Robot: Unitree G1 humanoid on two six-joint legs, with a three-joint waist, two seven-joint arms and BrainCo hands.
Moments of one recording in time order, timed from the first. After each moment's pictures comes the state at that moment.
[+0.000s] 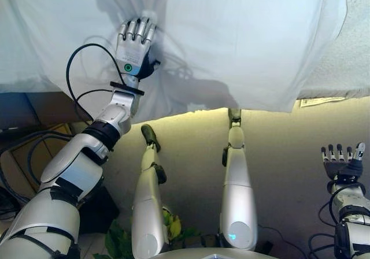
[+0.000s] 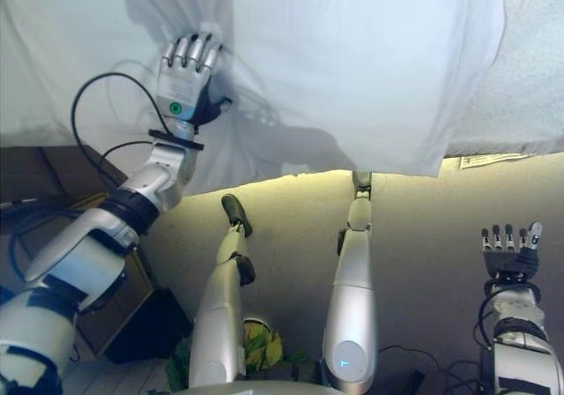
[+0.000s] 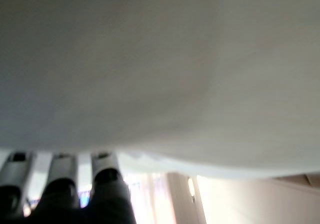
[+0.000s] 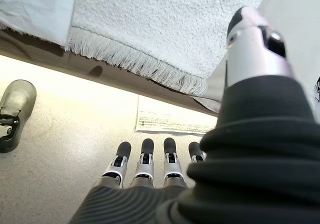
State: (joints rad) left arm -1.06 0.54 -0.81 0.81 0.69 0.21 0.81; right arm -0.33 -0.69 -0.27 1.18 1.61 0.04 0.34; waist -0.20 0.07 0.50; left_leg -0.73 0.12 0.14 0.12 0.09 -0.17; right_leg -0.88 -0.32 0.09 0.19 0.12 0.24
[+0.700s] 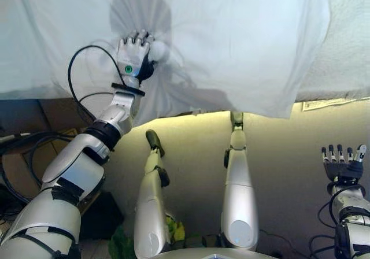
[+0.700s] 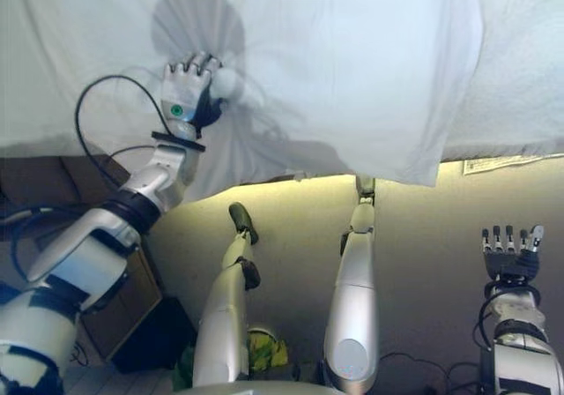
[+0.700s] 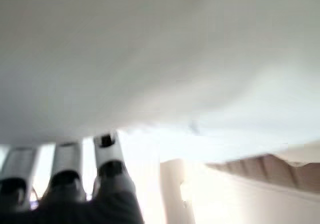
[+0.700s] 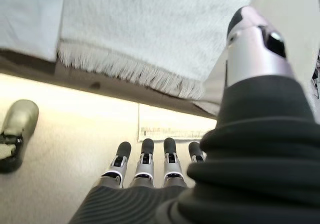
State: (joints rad) left arm -0.95 0.52 -0.76 0.83 0.55 0.11 0.76; right arm -0.29 -0.68 -0.26 1.20 1.64 0.05 0.39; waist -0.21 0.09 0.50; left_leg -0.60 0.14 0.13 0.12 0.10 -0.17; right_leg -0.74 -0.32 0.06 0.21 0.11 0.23
